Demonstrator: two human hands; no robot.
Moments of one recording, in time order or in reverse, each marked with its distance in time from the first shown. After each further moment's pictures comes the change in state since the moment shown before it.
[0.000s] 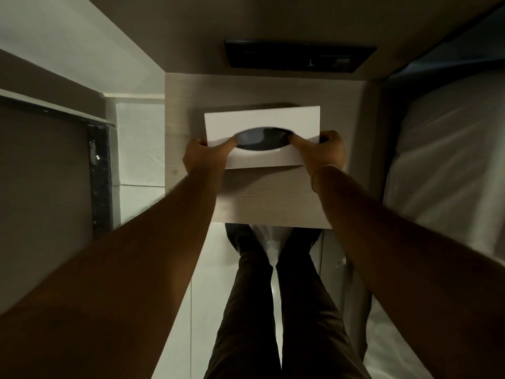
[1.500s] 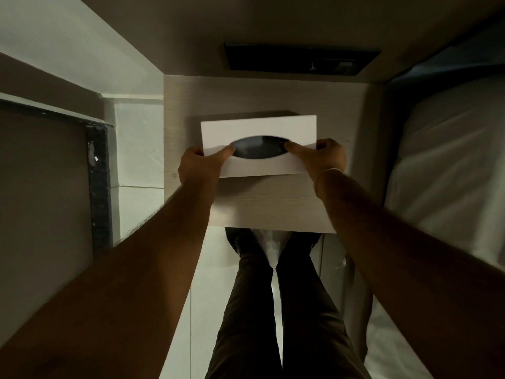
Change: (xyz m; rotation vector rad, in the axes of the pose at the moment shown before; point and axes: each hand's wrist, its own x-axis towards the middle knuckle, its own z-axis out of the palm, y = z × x) left_hand 0.001 -0.018 -0.013 0.023 -0.012 0.022; right_hand 0.006 0.008 0.000 -0.117 -0.074 0.056
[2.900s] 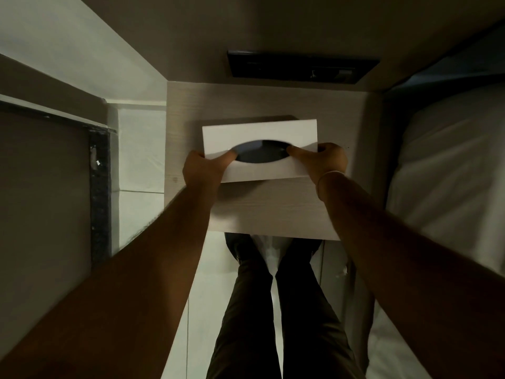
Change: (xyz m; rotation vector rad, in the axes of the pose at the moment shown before) left_hand 0.003 0.010 0.004 0.055 -0.030 0.026; right_hand 0.010 -0.009 0.002 -0.032 -0.016 -0.018
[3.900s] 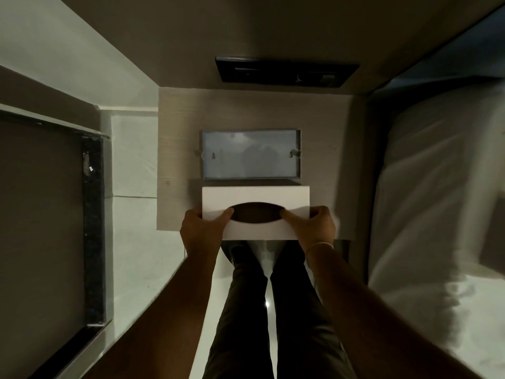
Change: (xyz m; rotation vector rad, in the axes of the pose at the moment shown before) left_hand -0.078 -0.097 0.006 0.065 0.067 -0.102; right_hand -0.102 0.093 -0.017 -0.006 0.046 0.176
